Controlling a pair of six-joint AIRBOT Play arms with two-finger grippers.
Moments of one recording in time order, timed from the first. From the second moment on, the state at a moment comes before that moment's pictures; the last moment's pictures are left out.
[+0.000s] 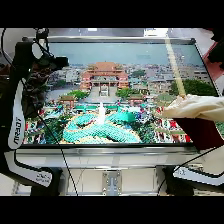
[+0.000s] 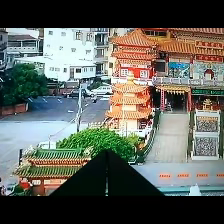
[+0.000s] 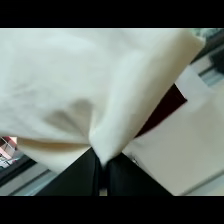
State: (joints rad) left arm -0.09 -1.64 1.81 1.54 -1.10 -1.68; right arm -0.59 -1.33 1.62 -1.76 1.81 1.57
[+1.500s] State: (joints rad) left arm -0.09 -1.64 1.81 1.26 -1.23 -1.68; right arm 0.20 -1.51 1.37 -1.02 1.01 1.15
